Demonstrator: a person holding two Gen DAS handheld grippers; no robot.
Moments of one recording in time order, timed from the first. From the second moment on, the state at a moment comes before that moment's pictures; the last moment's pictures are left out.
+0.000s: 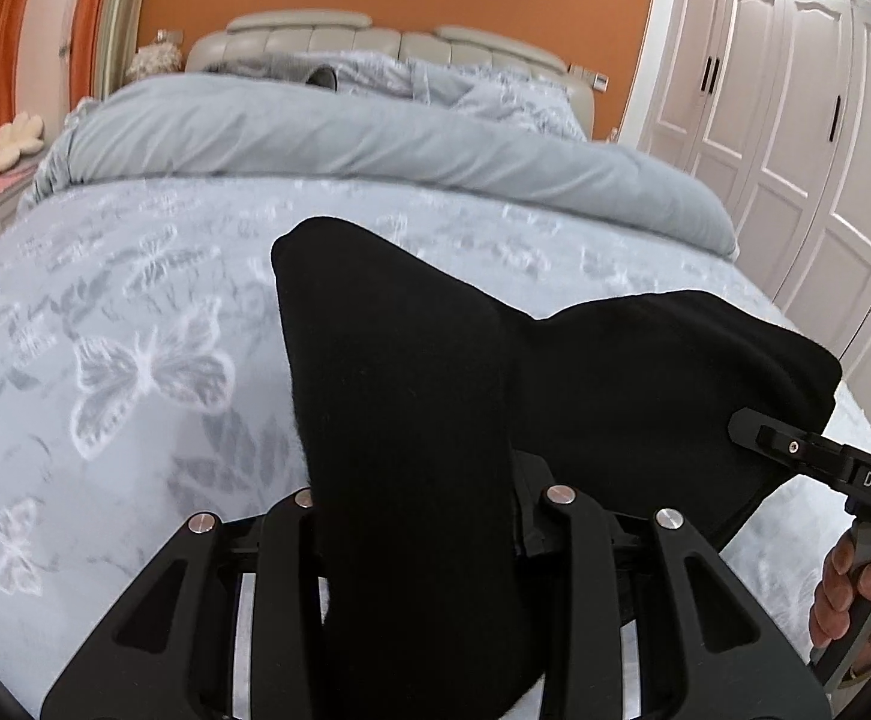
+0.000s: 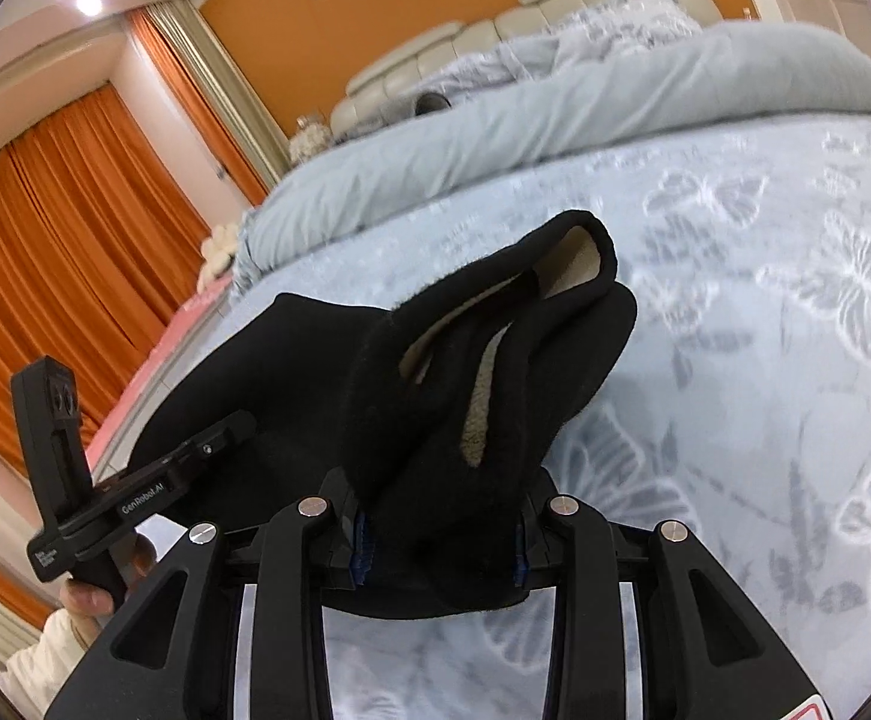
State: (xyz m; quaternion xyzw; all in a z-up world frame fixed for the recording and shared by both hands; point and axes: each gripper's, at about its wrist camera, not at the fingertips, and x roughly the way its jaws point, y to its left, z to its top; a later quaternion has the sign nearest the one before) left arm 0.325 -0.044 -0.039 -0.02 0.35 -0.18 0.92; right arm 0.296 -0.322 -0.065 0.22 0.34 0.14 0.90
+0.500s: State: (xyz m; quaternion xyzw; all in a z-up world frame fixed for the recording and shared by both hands) left arm 0.327 -0.032 -0.079 -0.04 0.36 -0.18 0.91; right arm 0.298 -0.340 -0.117 0.26 0.37 0.15 0.88
